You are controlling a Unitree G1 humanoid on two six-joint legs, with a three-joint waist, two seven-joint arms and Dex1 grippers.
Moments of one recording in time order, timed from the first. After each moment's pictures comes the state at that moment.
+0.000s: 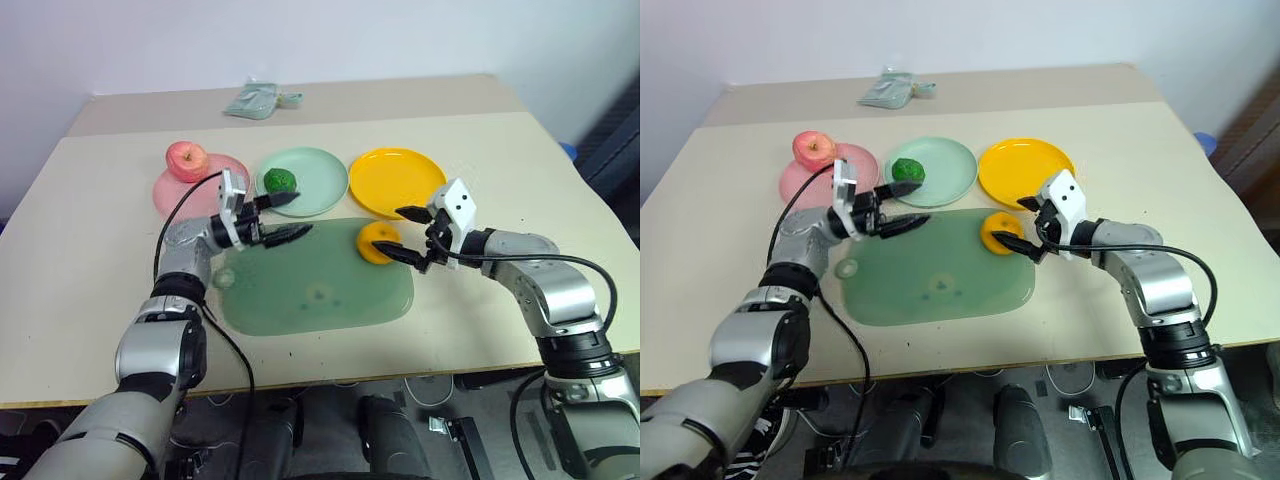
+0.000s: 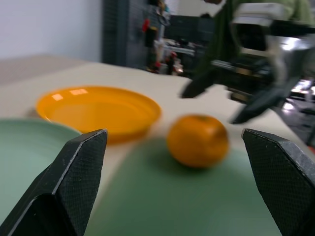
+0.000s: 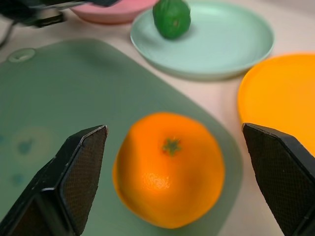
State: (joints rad) left arm -0.85 0.32 0.18 0.97 -0.31 -0.14 -1.53; right arm -0.49 -0.60 0.06 -0.03 0.34 0.56 0.80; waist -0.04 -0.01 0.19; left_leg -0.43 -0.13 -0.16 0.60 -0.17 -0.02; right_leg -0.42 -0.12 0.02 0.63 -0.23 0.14
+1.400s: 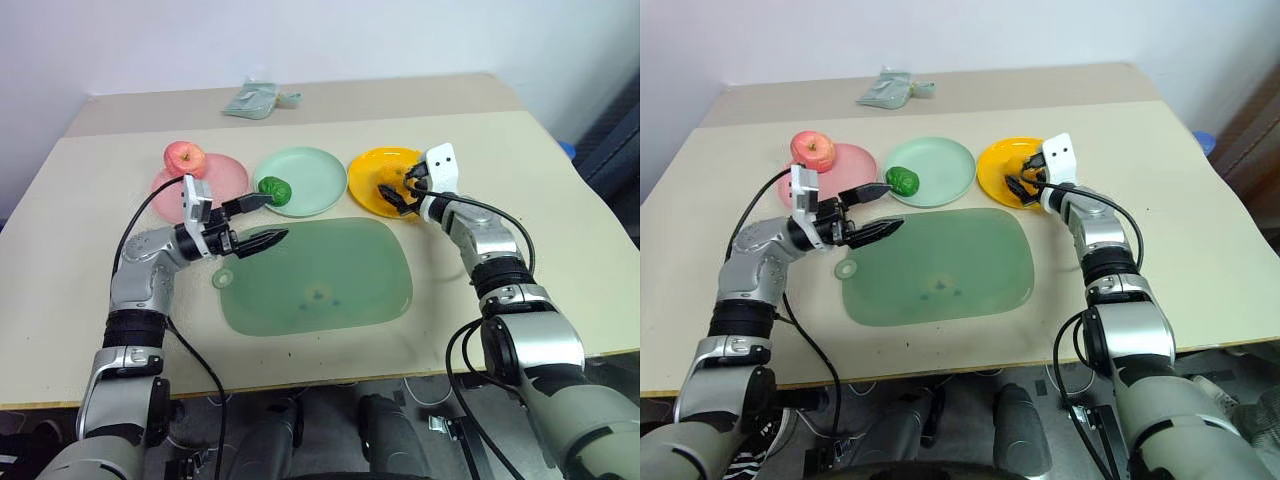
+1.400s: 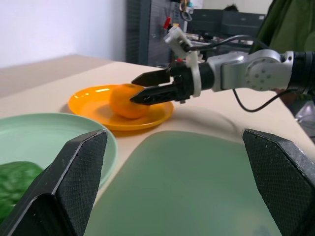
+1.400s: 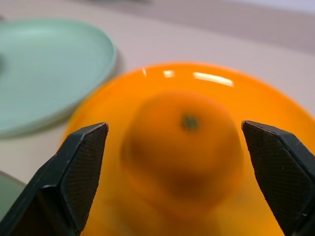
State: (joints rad) left arm -0.61 0.45 0.15 0.43 -0.45 0.10 -1.31; right arm -0.96 -0.37 -0.06 0.91 0.14 0.03 0.58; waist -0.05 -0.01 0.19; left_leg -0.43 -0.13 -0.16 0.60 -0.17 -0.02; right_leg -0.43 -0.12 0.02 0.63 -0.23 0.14
